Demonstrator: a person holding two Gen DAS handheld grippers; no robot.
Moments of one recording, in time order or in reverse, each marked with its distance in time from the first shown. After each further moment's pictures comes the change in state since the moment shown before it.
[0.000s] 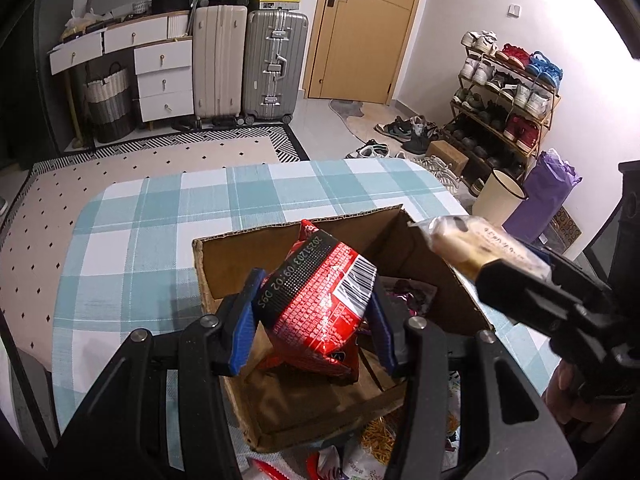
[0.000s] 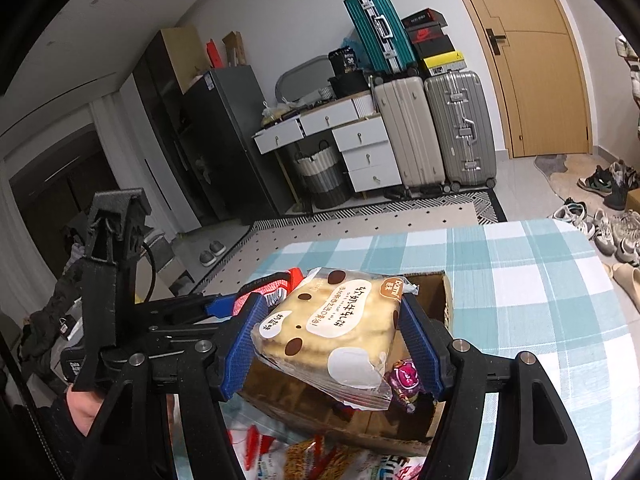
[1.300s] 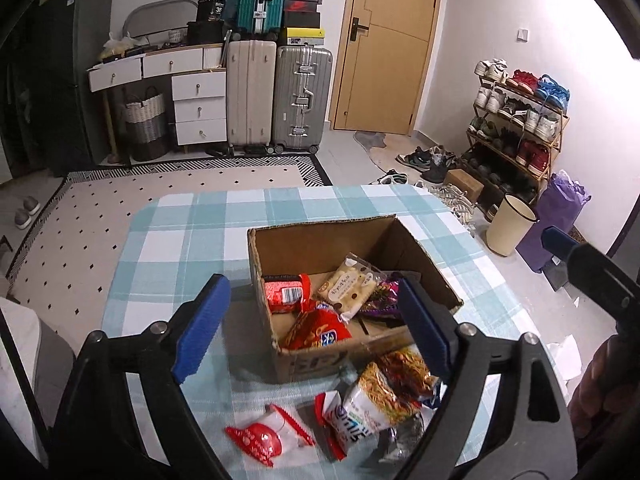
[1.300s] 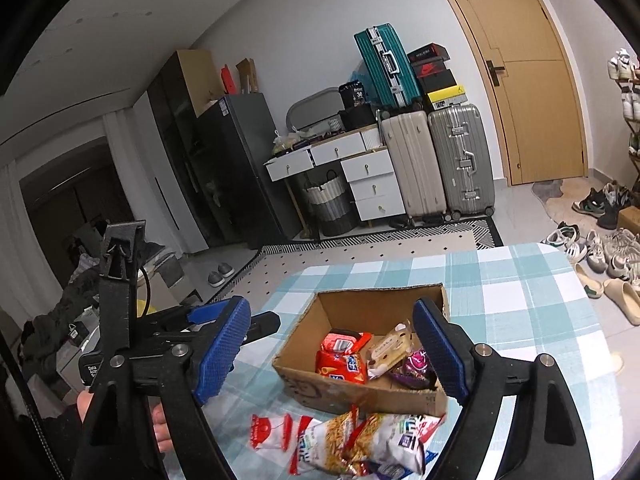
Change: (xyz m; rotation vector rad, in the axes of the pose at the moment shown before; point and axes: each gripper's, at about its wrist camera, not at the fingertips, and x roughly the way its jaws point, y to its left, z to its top) left arm -0.120 -0.015 -0.042 -0.030 -0.135 0.108; right arm -0.105 0.045 -0.014 -0.033 -0.130 0.001
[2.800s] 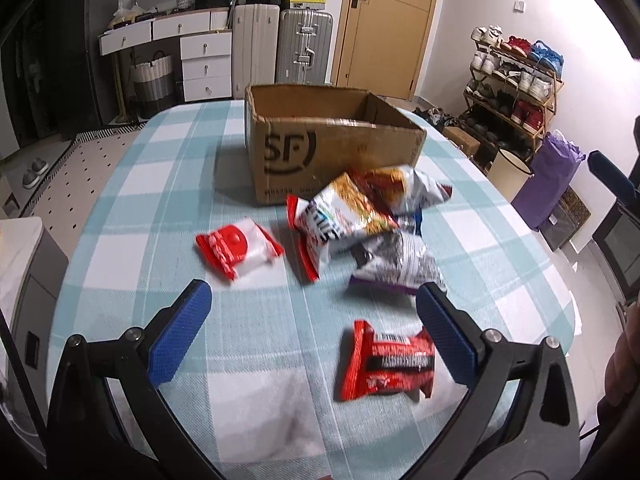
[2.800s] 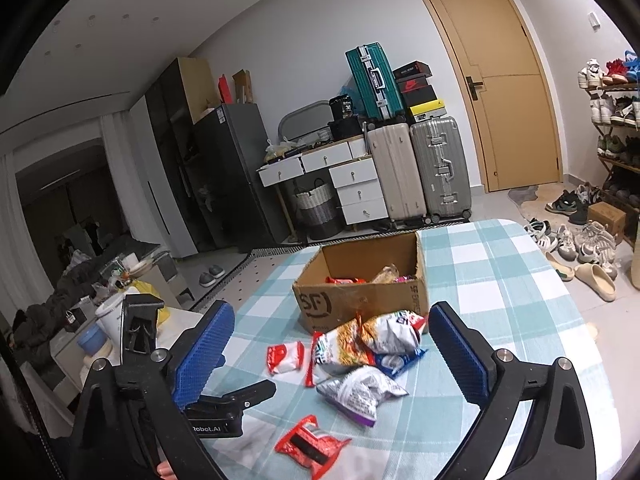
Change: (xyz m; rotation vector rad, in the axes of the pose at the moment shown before) left arm -0.064 -0.036 -0.187 -0.015 0.116 0.011; right arm -0.136 0.045 -0.101 -0.005 -0.043 -0.077
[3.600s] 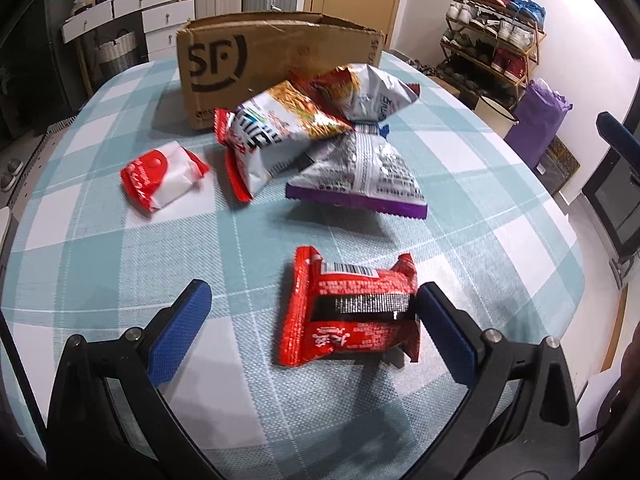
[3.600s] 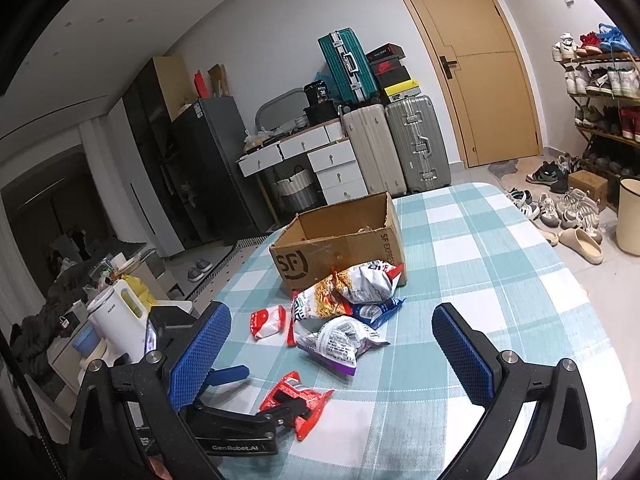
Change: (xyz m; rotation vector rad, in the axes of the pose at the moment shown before) left arm 0.058 -0.041 -0.048 0.086 0.147 -0.065; right arm -0.018 -0.021 -0.048 0.082 0.053 -0.049
